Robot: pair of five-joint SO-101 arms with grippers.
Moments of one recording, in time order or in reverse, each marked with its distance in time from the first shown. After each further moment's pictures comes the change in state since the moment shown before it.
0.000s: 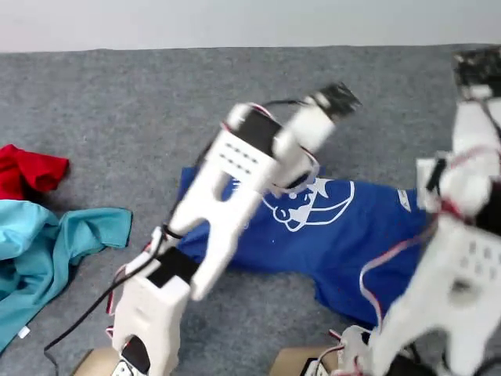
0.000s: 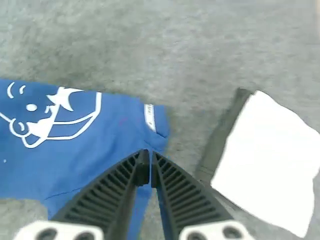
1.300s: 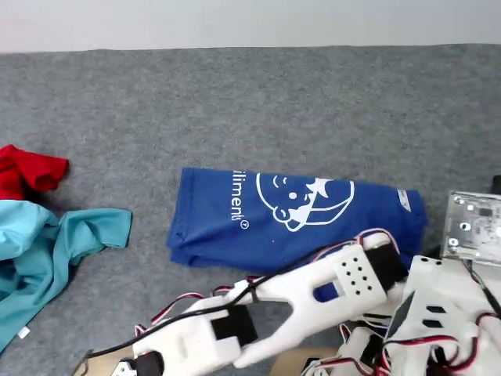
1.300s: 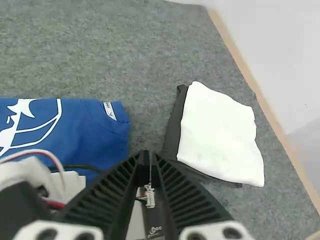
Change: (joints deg) left arm 32.7 10.3 6.1 -6.2 -8.4; right arm 10.9 -40.0 22.4 0.0 1.4
